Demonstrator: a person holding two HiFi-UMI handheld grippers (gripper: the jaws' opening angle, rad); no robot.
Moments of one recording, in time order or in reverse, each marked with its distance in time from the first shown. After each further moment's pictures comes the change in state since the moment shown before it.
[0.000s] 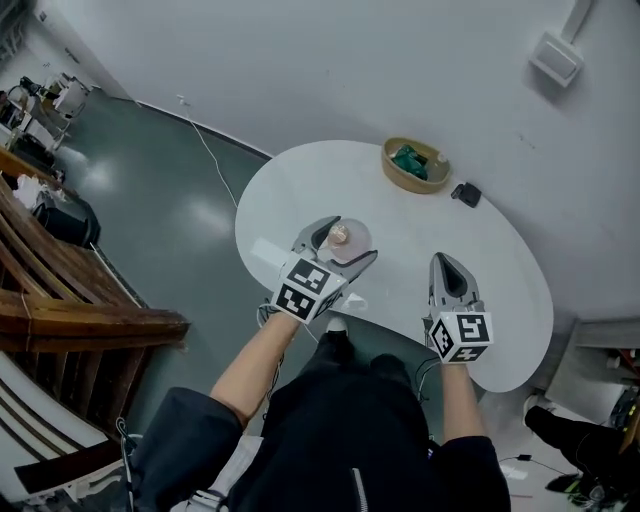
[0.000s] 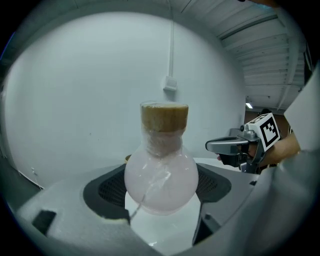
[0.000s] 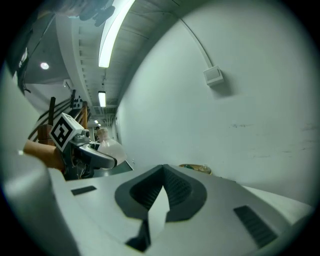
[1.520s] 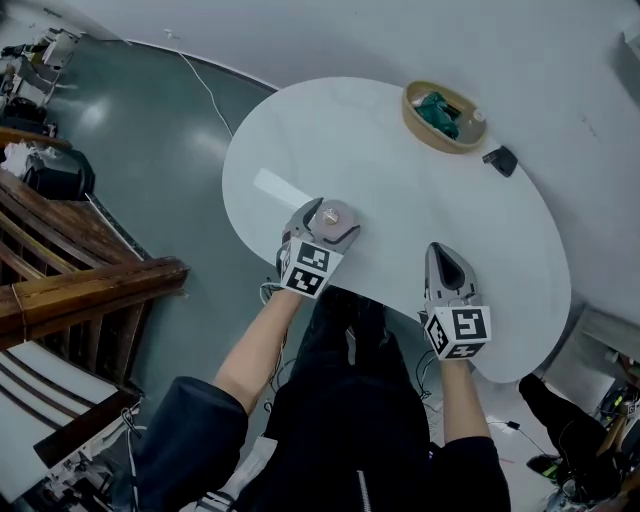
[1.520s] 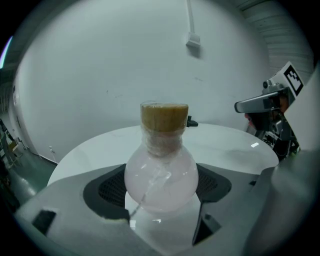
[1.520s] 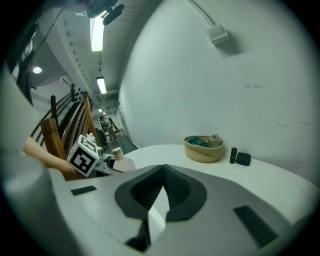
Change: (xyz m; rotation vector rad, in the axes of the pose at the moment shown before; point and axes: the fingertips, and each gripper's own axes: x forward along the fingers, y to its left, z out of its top) left arm 0.064 0.073 -0.187 -0.083 0.238 0.179; right arm 0.058 0.006 -0.100 0.037 0.234 0.086
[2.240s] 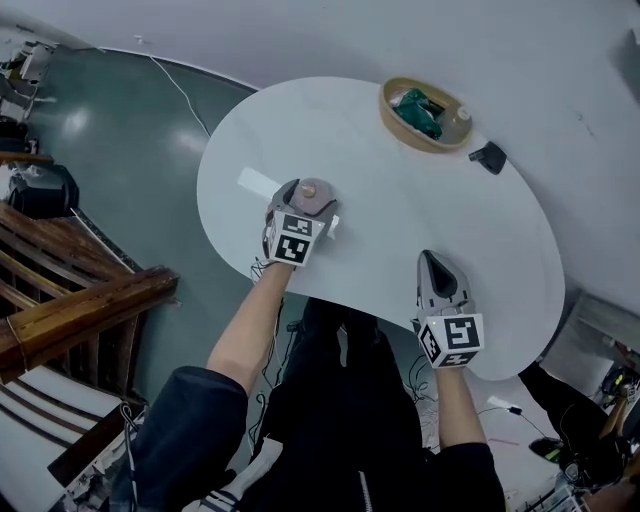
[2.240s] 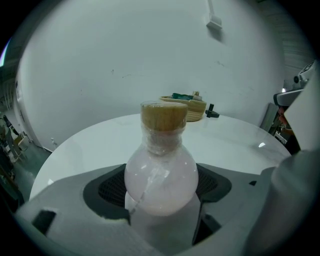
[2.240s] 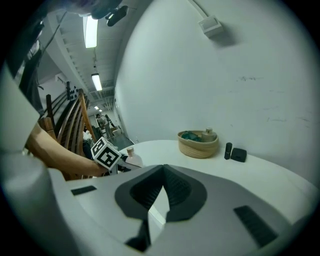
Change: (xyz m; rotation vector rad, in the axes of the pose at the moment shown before) left arm 0.088 0.062 -0.019 -0.068 0.098 0.044; right arm 0.012 -0.029 -0.011 0.013 0.052 -0.035
